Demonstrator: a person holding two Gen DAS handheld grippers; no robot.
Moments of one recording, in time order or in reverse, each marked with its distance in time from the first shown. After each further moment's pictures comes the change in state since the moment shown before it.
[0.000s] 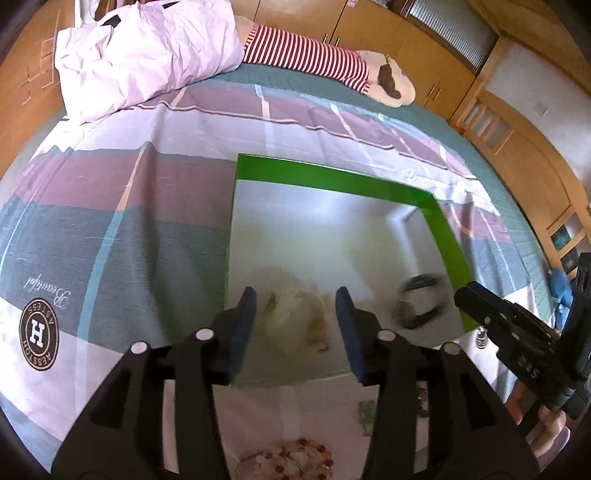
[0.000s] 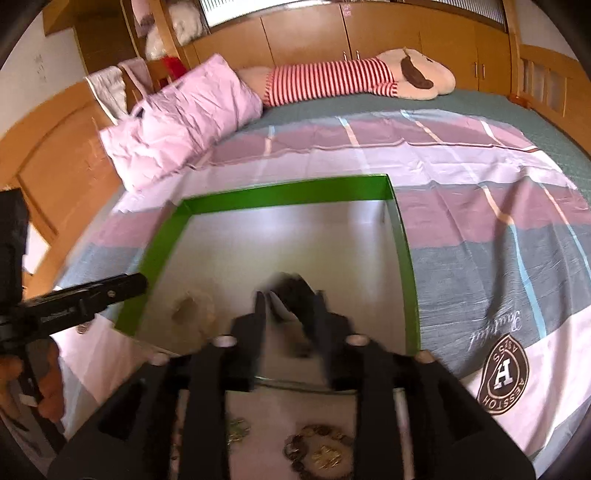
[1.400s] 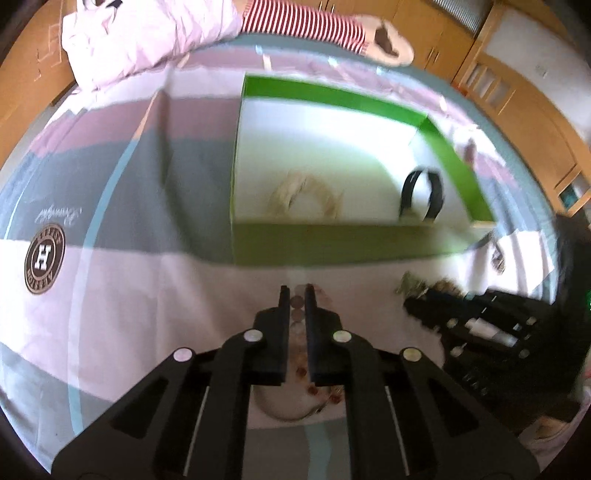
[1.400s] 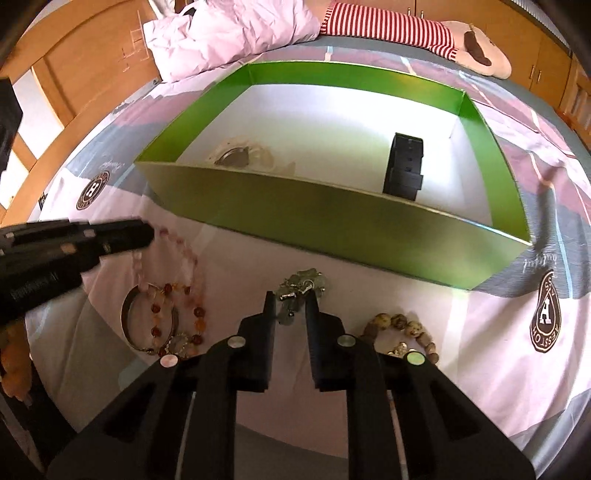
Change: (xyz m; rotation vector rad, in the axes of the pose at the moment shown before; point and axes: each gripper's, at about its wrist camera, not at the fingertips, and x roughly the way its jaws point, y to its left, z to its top) left arm -0.008 -0.005 -0.080 0.044 0.092 0.040; right arm 0.035 0.054 -0.083 -0.206 0.276 -0.024
